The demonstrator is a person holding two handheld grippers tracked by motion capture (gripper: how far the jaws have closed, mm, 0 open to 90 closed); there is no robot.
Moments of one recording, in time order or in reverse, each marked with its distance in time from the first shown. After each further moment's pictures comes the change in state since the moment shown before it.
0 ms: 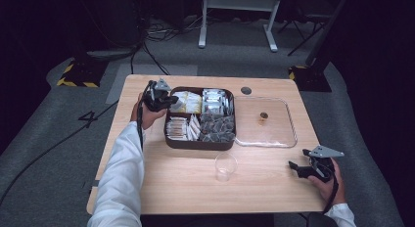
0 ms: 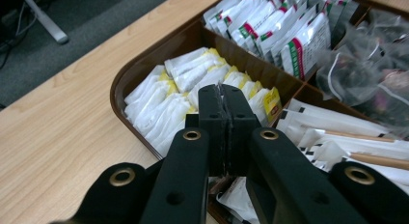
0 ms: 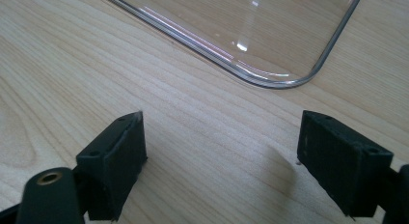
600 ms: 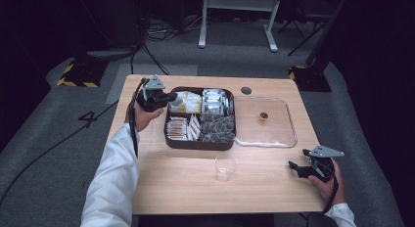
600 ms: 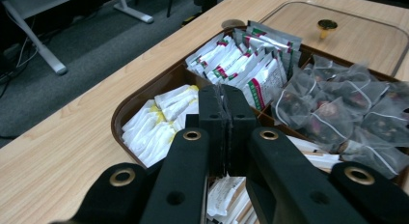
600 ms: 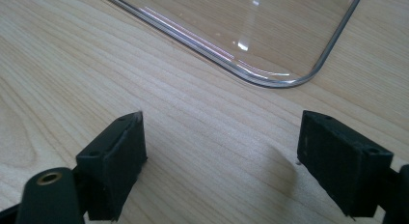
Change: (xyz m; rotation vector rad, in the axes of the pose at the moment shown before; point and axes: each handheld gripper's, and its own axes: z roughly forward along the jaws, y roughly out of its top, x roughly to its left) left arm -0.016 0.012 -0.042 -0.110 -0.029 0.017; right arm -0.001 0.000 0.000 0.002 0.003 0.004
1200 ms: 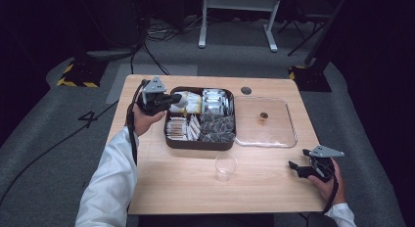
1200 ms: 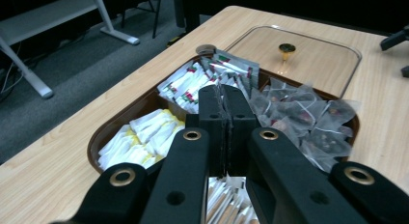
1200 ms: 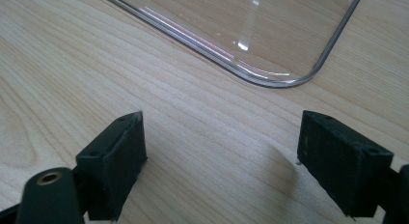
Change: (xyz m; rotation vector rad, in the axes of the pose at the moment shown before) left arm -0.027 0.012 -0.020 -0.067 -0.055 0.026; right arm 0.000 0.000 0.000 0.001 0.000 0.001
